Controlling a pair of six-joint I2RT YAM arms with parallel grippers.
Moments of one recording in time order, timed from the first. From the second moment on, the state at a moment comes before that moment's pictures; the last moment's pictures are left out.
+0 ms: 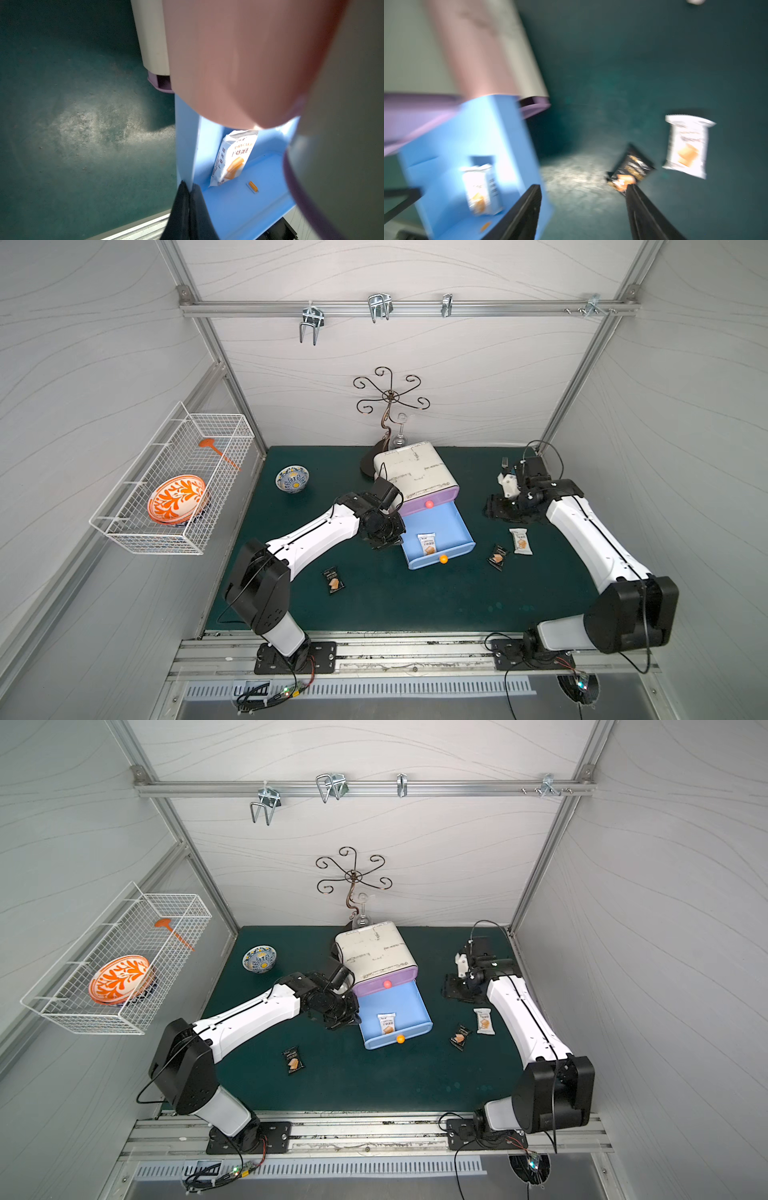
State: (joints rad) left arm -0.63 1.61 1.25 -0.79 0.32 -1.00; right arm 0.25 1.40 1.26 -0.96 -0.23 0.19
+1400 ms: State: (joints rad) left arm -0.61 1.62 1.26 -0.75 0.33 -0.99; right arm 0.47 1.60 1.29 -0.92 -0.09 0.14
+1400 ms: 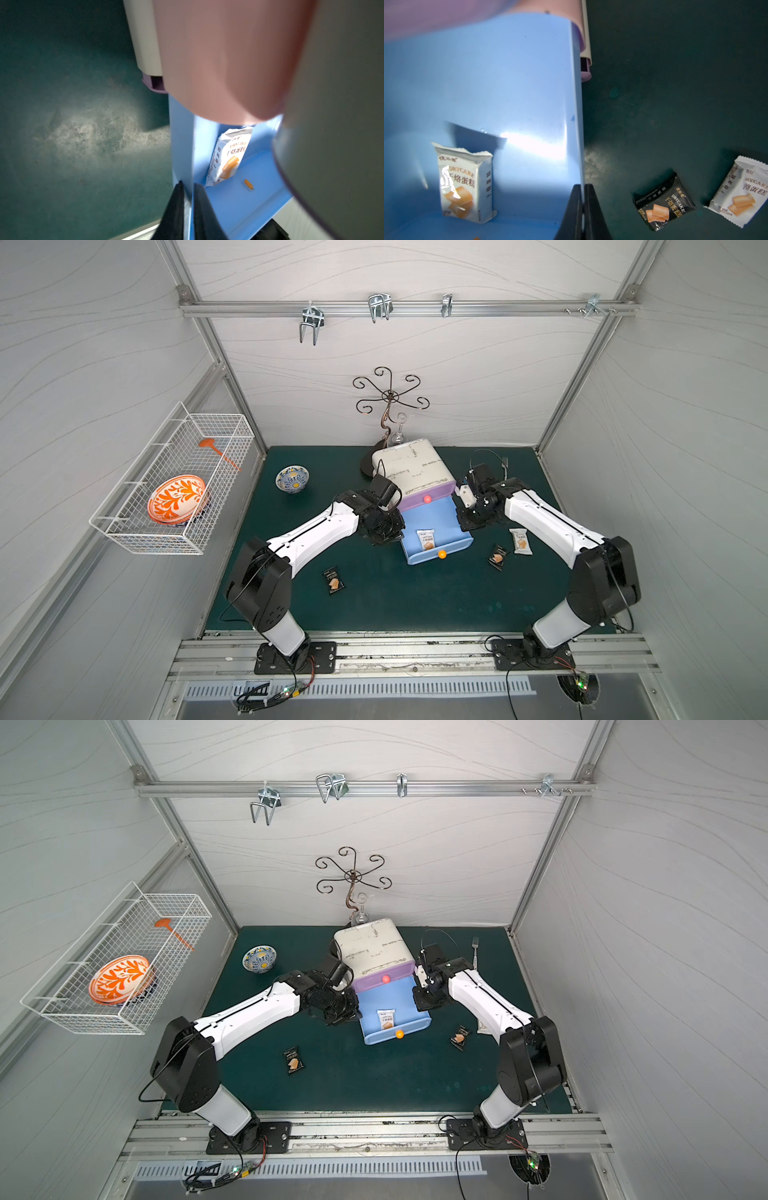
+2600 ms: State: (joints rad) left arm -0.79 1.86 1.97 -1.32 0.15 -0.62; right arm 0.47 1.72 1.45 -1.01 -0.08 0.11
